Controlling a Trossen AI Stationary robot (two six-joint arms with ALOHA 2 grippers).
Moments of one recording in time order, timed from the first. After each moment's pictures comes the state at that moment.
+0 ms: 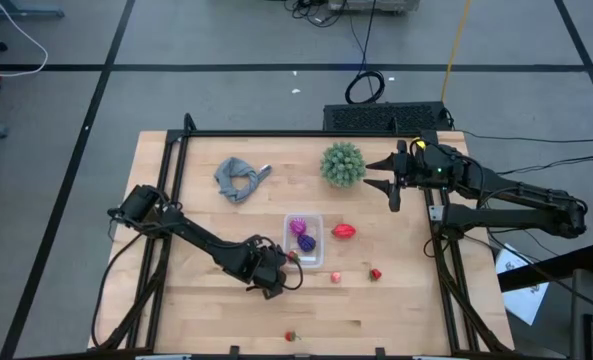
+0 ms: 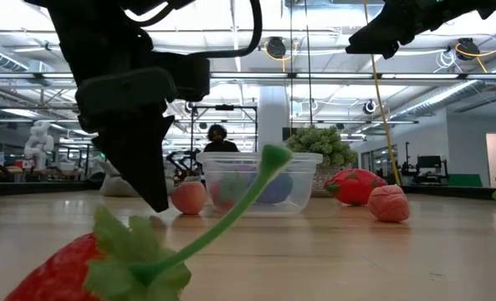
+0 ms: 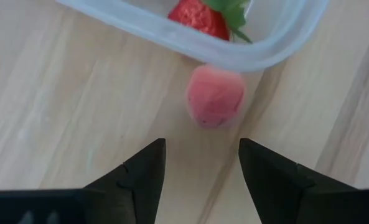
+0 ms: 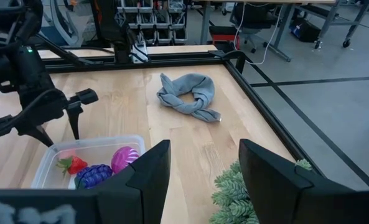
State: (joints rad) left arm -0.42 1.91 1.17 -0.56 -0.30 -0.80; right arm -0.31 0.71 0.68 -0.29 -0.08 -0.07
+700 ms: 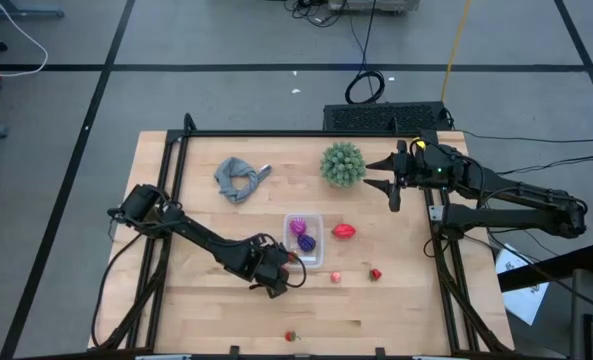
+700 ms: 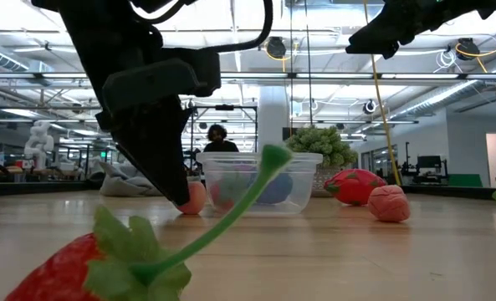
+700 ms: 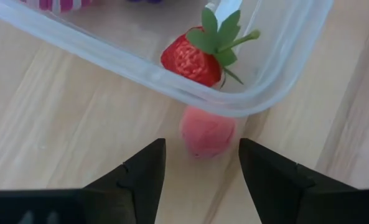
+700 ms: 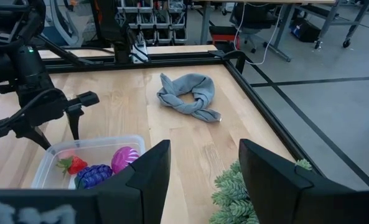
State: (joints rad) left arm -0.41 1.91 1.17 -0.49 -0.32 -0.78; right arm -0.31 0.71 0.68 -0.29 -0.08 -0.07
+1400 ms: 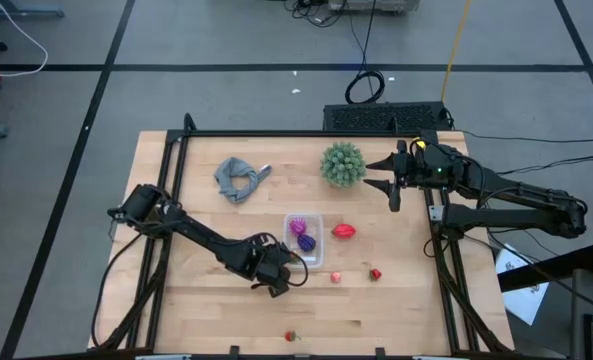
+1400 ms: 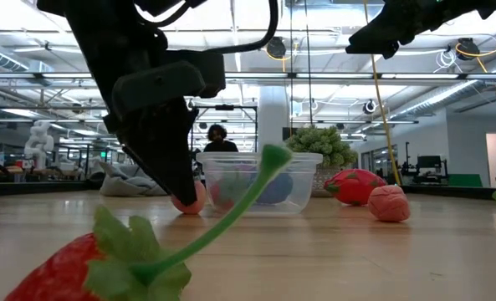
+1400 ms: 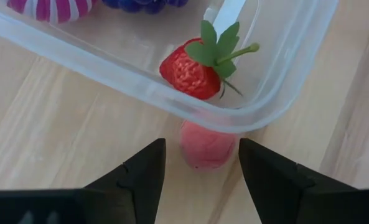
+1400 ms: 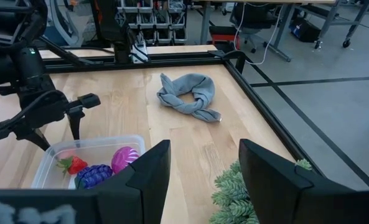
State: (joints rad) left arm -0.40 1.92 1.17 -0.47 -0.32 -0.76; right arm -0.31 0.71 0.68 -0.29 -0.08 -0.07
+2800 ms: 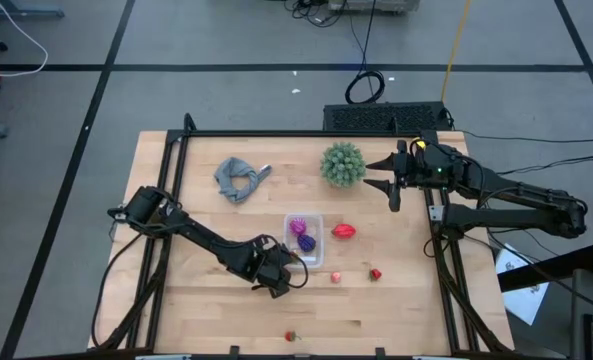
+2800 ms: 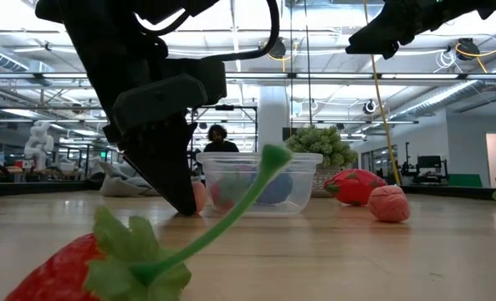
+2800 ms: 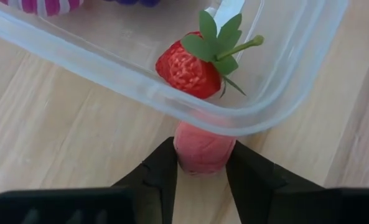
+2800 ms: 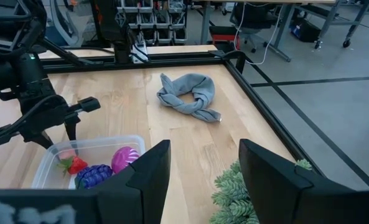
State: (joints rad) left arm -0.40 1.95 1.17 -0.46 -0.32 -0.79; right arm -0.31 0.71 0.68 -0.29 -0.08 -0.07
